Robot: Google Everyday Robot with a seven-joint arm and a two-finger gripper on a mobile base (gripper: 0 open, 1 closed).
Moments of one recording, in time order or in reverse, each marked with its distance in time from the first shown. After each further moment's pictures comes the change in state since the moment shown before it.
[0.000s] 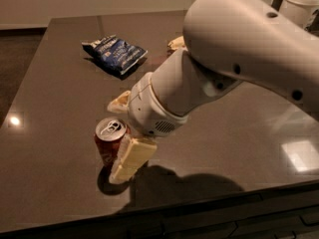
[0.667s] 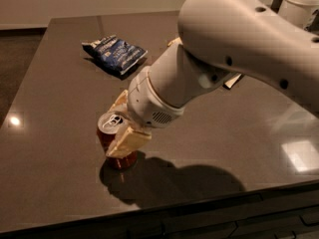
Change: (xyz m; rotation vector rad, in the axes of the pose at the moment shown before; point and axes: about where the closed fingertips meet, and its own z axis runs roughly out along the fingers) arm 0.003 -0.018 0.003 0.006 0.009 0.012
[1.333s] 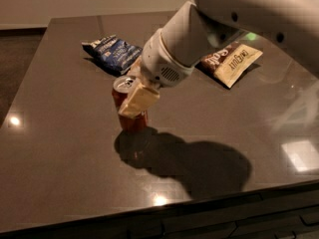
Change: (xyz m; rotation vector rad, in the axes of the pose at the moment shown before) arm 0.013 -0.074 -0.035 0.084 0.026 0.106
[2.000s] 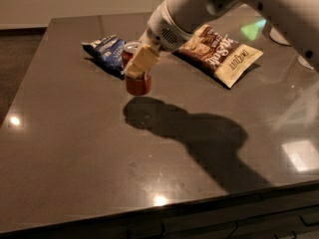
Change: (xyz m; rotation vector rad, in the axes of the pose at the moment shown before) arm 0.005 -0.105 -0.015 0.122 -0.015 0.170
